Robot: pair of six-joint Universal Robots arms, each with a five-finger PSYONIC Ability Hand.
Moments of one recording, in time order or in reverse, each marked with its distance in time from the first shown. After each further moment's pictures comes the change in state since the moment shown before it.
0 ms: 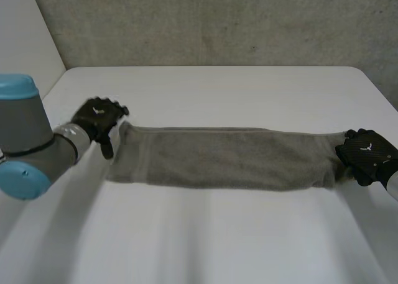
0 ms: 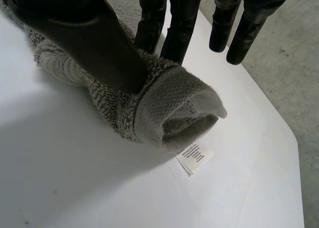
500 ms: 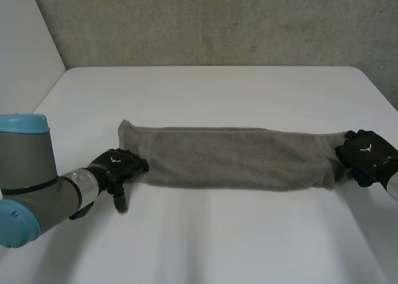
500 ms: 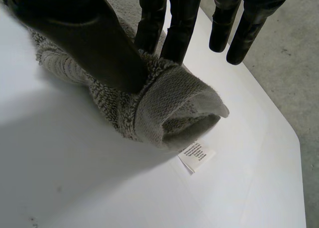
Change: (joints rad) left arm -0.019 0.055 -0.261 -0.067 0.093 0.000; right arm -0.002 0.000 0.002 0.007 -0.001 -0.008; left_hand 0.040 0.050 0.000 0.000 0.046; right_hand 0.000 0.000 0.000 0.000 0.000
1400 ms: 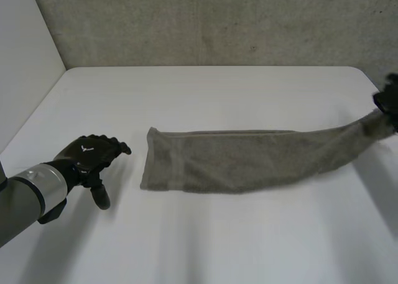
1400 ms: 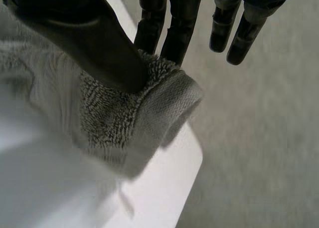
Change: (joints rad) left arm 0.071 0.343 -0.172 -0.054 0.008 -0.086; right arm -0.036 -0.083 -0.299 0.128 -0.030 -0.014; left_hand -0.042 -0.097 0.000 0.000 -0.122; right_hand 0.004 0.000 0.000 0.000 0.000
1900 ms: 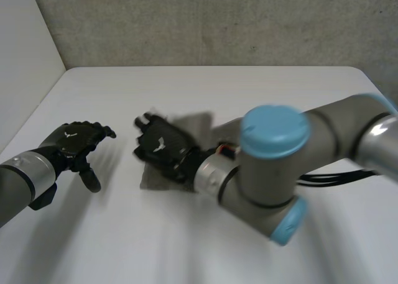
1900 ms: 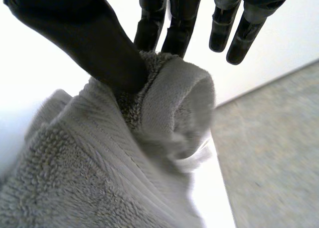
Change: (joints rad) left arm 0.068 -0.010 0.026 0.058 -0.002 -0.071; right arm 1.009 0.417 -0.400 -0.056 0.134 0.029; left_hand 0.000 -0.004 0.000 0.000 -0.001; right_hand -0.024 -0.024 0.000 0.000 -0.028
